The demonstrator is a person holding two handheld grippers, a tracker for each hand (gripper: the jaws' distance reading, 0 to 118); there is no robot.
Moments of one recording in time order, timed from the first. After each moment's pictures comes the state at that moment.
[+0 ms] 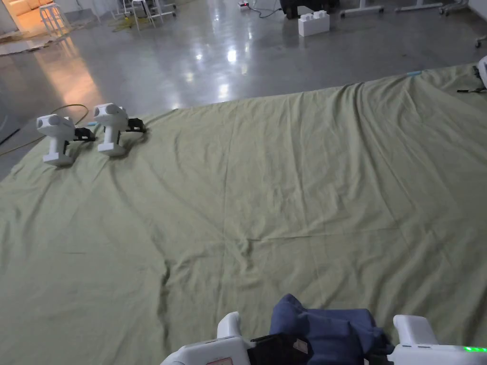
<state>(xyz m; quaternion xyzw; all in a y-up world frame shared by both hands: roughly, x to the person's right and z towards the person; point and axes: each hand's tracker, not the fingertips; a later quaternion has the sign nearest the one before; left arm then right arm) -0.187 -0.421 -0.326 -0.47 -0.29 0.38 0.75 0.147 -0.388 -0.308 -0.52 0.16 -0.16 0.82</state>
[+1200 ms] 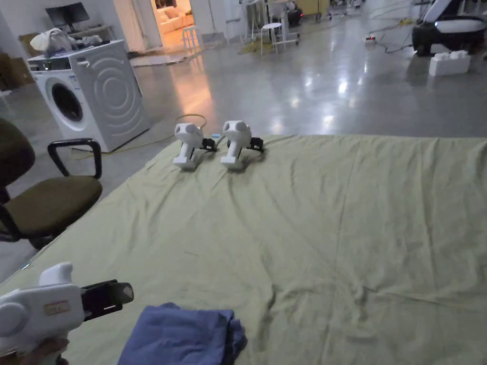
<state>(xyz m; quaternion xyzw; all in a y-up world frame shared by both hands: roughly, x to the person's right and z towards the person) -0.544 -0.238 -0.259 -0.33 0.10 0.20 0.92 0.177 -0.318 -0.249 -0.39 0.20 -0.17 0.88</state>
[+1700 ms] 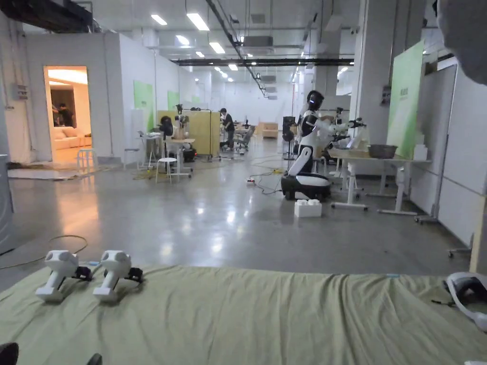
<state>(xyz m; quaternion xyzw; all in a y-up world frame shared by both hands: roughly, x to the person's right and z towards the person) -0.244 -0.099 -0.162 0.02 0.02 -0.06 1.00 0.184 -0.163 -0.202 -0.09 0.12 -0.06 0.99</state>
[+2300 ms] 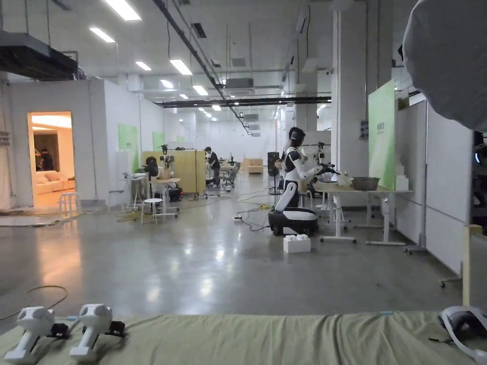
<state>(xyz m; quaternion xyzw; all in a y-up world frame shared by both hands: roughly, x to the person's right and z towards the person) -0.221 -0.118 -0.153 0.01 0.02 -0.05 1.00 0.181 -0.140 -0.190 -0.02 0.02 0.02 1.00</state>
